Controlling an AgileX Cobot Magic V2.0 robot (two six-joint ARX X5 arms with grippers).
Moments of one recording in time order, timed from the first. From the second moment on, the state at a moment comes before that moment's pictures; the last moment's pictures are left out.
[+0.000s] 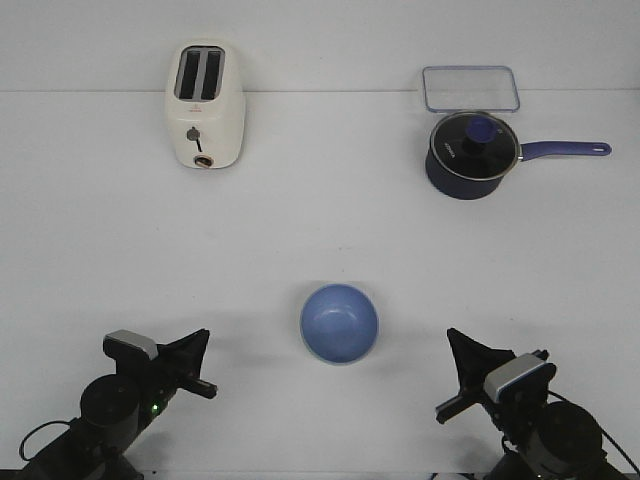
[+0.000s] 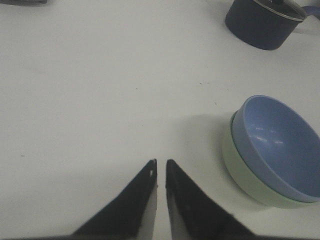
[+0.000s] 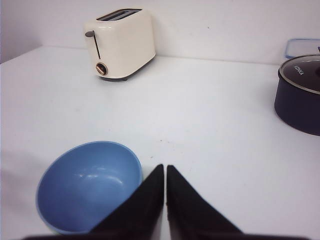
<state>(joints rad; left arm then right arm) -0.70 0.39 0.46 -0.30 -0.19 -0.41 0.73 0.23 0.55 -0.52 0.21 0.19</state>
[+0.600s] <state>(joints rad) -0.11 0.05 0.05 0.04 -0.07 0.10 0.73 0.23 0.55 -0.52 0.21 0.19</state>
